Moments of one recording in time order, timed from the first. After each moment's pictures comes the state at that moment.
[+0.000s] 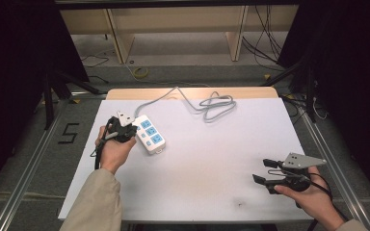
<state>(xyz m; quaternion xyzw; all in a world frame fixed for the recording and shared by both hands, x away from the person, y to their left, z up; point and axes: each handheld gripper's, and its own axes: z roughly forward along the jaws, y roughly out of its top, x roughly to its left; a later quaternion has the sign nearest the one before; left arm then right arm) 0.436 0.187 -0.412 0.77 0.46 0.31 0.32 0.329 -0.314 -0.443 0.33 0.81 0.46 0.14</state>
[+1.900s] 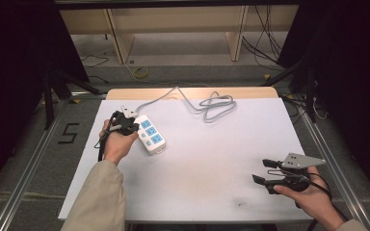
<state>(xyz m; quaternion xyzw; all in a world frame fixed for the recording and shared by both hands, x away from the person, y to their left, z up) 0.463 0.185 -0.416 0.78 0.47 0.28 0.29 0.330 -0.313 -0.444 0.32 0.81 0.46 0.14</state>
